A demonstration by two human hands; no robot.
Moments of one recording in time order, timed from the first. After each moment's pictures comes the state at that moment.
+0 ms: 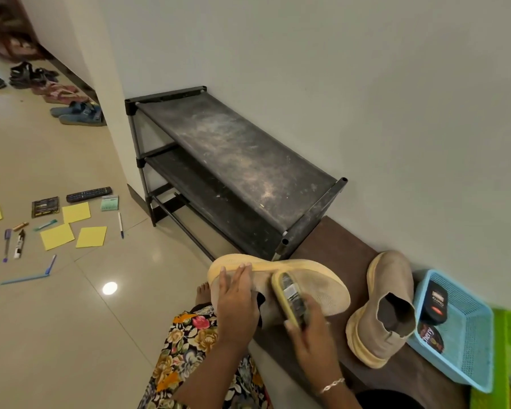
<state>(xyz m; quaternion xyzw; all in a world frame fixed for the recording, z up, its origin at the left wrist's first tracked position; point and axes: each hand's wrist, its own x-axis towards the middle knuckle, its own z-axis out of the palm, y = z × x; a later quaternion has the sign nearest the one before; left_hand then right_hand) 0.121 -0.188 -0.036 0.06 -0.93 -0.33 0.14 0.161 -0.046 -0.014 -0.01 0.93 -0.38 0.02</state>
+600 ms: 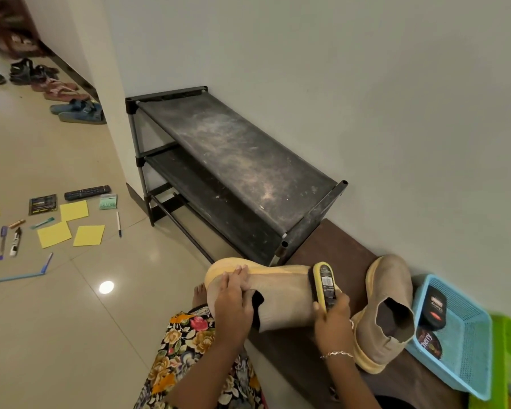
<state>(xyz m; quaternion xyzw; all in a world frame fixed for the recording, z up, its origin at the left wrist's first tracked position) 0.115 -0.190 -0.050 0.14 -0.85 -0.51 0.08 0.119 -0.022 -0.016 0.22 0.91 -0.34 0.00</state>
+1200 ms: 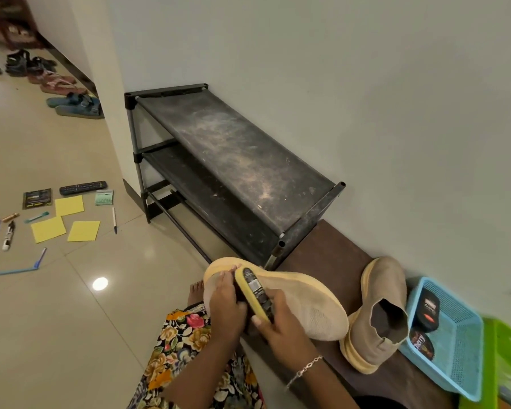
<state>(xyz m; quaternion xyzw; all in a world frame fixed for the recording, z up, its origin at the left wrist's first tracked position) 0.114 -0.190 -0.045 0.16 -0.82 -0.54 0.08 0.142 -0.078 0.018 -0.07 0.89 -0.41 0.20</state>
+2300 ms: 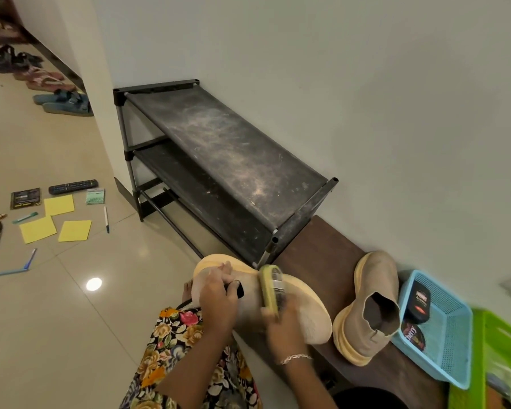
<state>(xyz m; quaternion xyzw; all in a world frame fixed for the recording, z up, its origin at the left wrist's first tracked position) 0.108 -0.191 -0.045 0.22 -0.79 -0.56 0.10 0.141 -0.084 0.012 0.16 0.86 -0.46 0.15</state>
